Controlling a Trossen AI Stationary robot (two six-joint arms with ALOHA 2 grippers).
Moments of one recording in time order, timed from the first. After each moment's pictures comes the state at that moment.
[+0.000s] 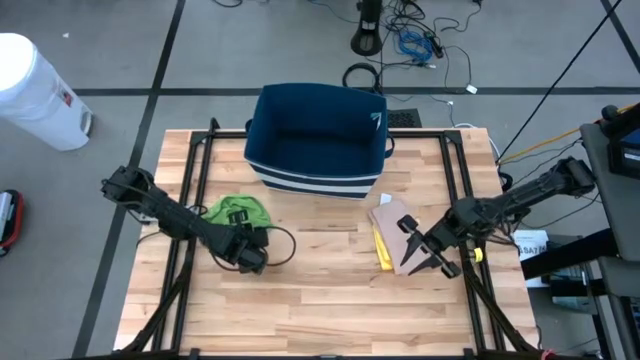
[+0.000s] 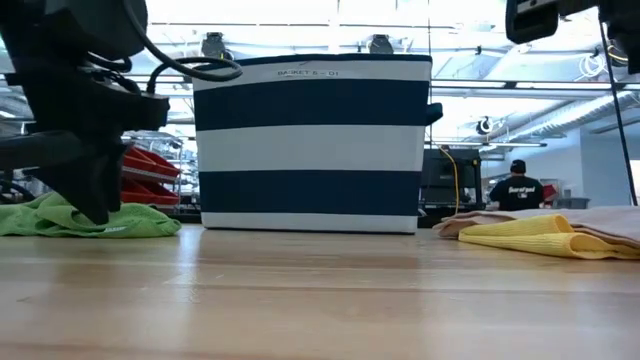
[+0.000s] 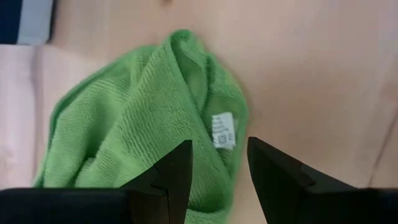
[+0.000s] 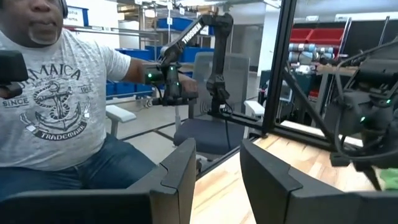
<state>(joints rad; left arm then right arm) -0.43 1.50 0.75 -0.83 -0.40 -0.61 0.31 0.78 0.18 0.61 -0.42 -0.02</state>
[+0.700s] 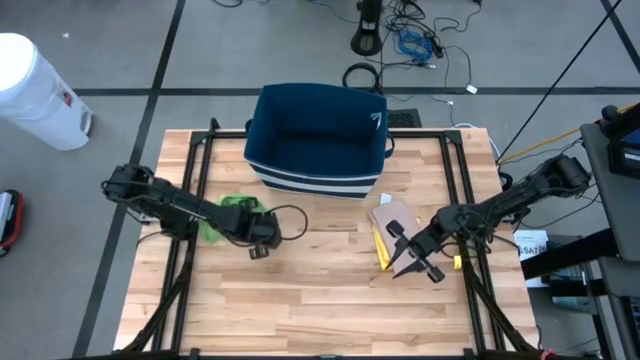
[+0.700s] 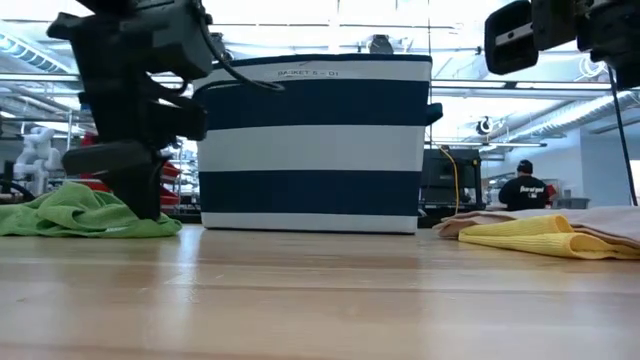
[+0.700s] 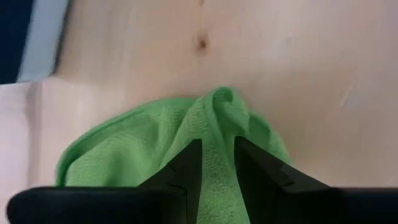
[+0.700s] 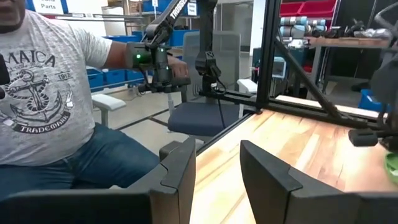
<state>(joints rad) -0.19 1.50 0.75 -0.70 -0.33 -0.38 0.31 1.03 0.18 0.78 -0.36 0.02</state>
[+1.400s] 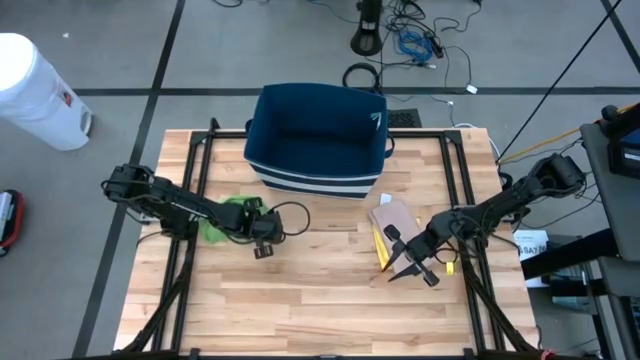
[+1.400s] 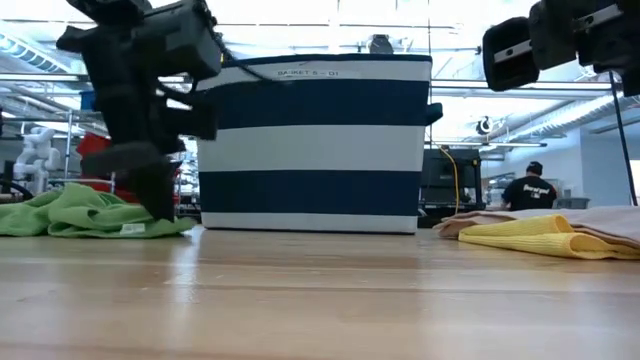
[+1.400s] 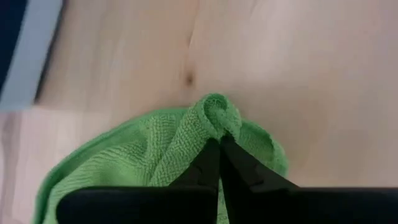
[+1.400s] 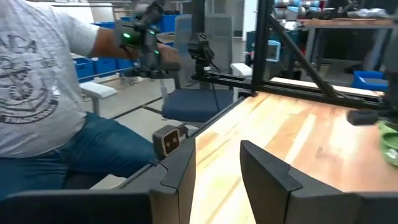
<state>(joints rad) -0.16 1.50 0.73 -0.56 -0.30 -0.33 0.35 1.12 0.18 0.80 -0.29 0.03</state>
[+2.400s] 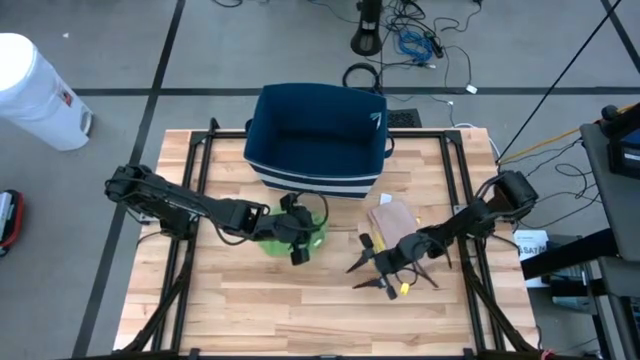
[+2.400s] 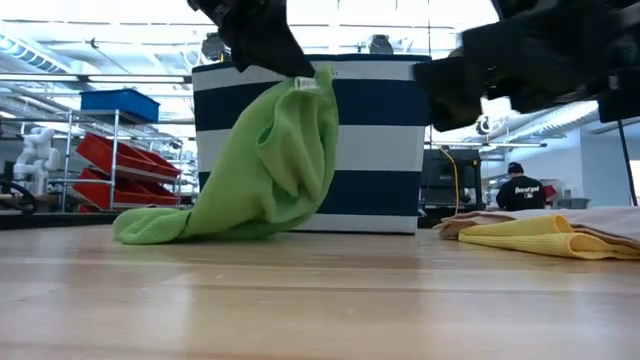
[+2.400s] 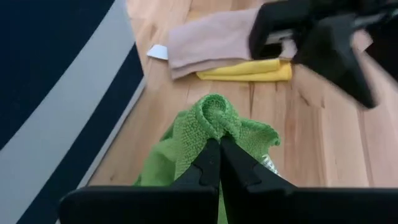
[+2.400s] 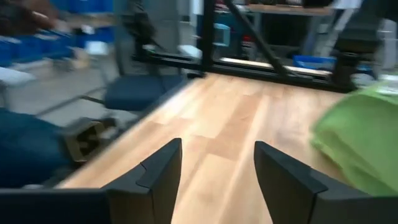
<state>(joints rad) -0.23 1.51 1.09 -0.29 -0.36 -0.24 0.40 1.68 0.38 1.10 0.00 0.01</state>
